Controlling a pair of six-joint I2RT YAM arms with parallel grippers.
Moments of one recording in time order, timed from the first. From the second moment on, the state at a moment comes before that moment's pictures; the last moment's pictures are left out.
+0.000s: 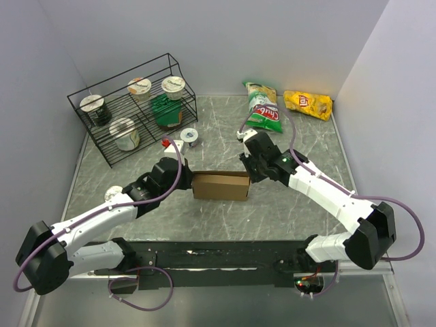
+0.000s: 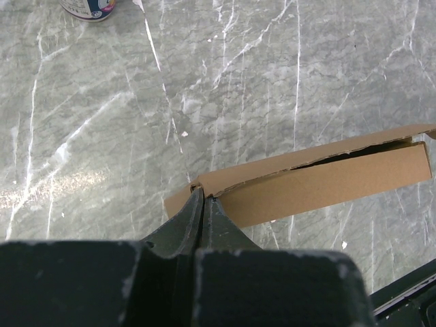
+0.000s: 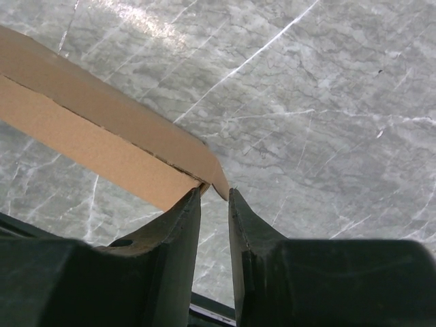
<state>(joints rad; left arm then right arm) -0.76 1.10 0.69 -0.10 -0.24 -0.52 0.68 1.31 1.14 -0.77 0.17 0.12</state>
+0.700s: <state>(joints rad) -0.79 1.11 0.70 -0.12 -0.28 -0.52 0.68 1.34 1.14 -0.75 0.17 0.11</state>
